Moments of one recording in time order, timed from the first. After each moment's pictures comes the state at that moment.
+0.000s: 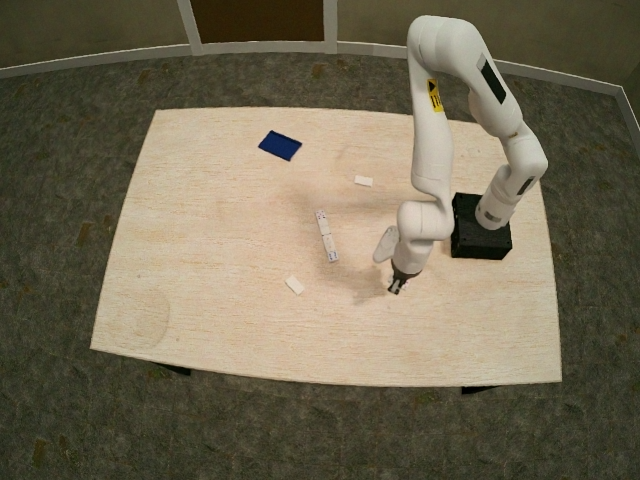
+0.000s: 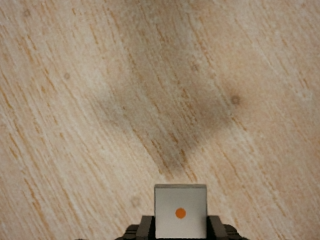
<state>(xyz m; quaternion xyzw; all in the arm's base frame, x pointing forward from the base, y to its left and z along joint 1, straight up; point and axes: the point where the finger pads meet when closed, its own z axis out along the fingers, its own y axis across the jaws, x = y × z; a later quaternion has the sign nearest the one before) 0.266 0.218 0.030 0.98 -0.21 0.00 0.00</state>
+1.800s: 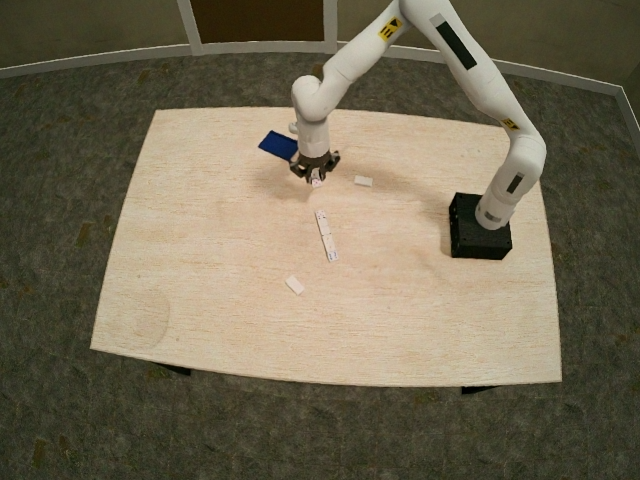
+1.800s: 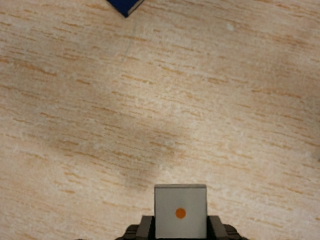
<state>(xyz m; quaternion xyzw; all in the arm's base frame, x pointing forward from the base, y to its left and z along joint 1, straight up) 0.494 -0.048 0.035 0.82 -0.57 0.00 0.00</state>
